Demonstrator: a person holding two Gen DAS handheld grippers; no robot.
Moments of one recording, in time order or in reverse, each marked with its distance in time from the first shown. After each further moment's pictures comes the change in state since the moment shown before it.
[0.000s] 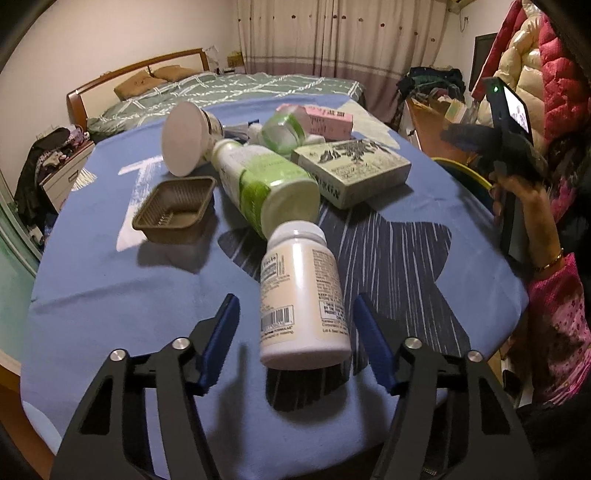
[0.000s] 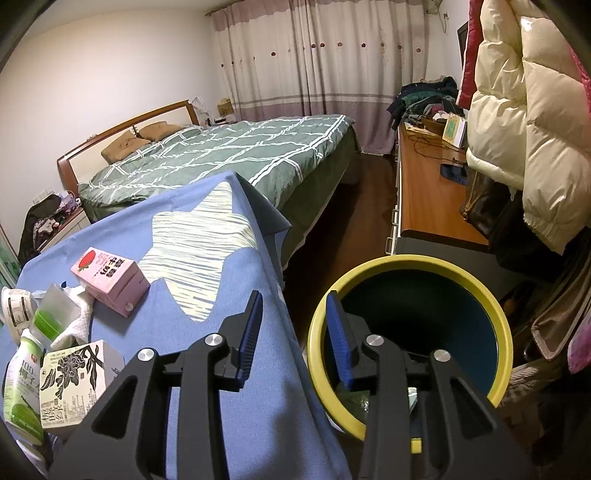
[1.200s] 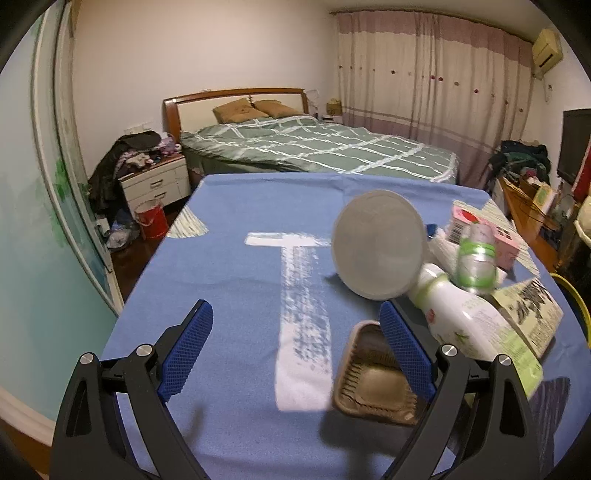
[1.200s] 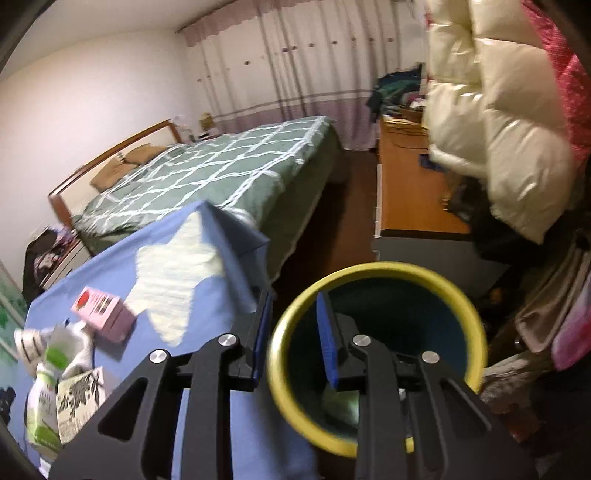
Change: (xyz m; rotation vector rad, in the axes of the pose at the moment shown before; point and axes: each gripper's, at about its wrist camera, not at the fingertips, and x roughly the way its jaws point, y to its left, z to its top) left arm 0.041 0.146 0.076 -0.228 -0.222 0.275; right arm -0.012 -0.045 0.012 0.104 -0.012 0.011
